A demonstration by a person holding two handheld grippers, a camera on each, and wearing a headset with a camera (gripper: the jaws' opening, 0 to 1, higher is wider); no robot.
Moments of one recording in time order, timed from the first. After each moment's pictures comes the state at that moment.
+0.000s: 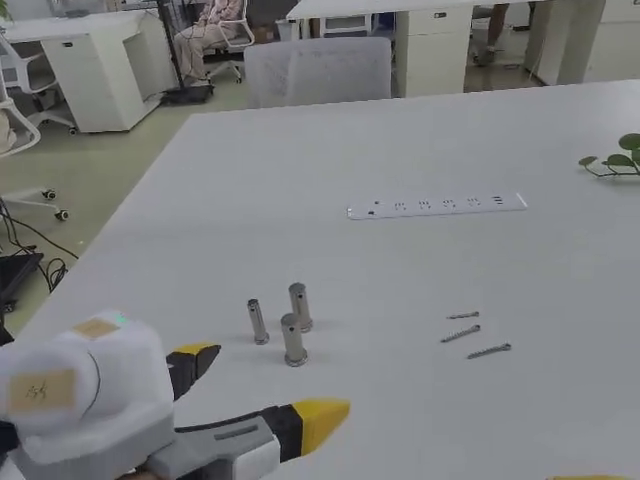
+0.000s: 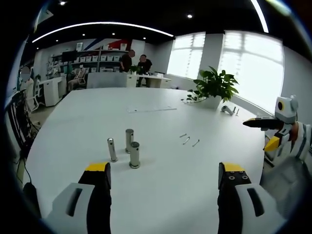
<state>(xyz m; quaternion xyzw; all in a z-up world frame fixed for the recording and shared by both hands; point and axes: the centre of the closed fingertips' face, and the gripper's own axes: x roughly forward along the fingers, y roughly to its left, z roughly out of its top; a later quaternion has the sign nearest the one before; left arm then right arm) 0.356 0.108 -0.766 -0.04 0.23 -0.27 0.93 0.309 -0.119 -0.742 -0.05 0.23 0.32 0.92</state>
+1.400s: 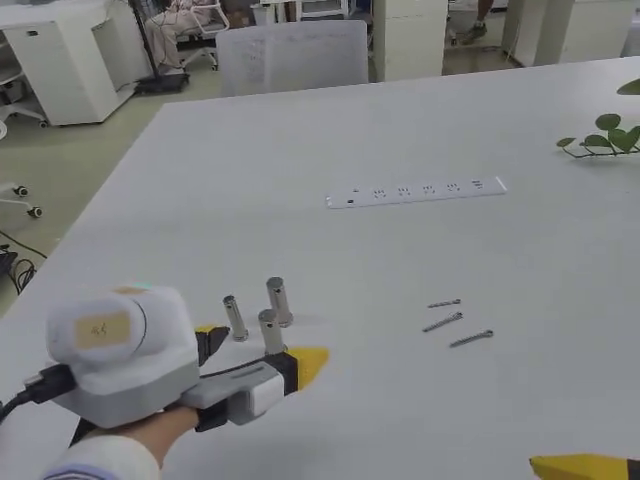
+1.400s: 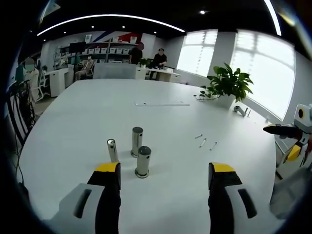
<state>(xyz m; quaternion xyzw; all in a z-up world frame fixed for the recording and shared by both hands) 0.405 0.104 -0.799 -0.05 0.26 -0.24 0.93 0.313 -0.125 -0.747 -0.04 0.24 0.31 0.92</state>
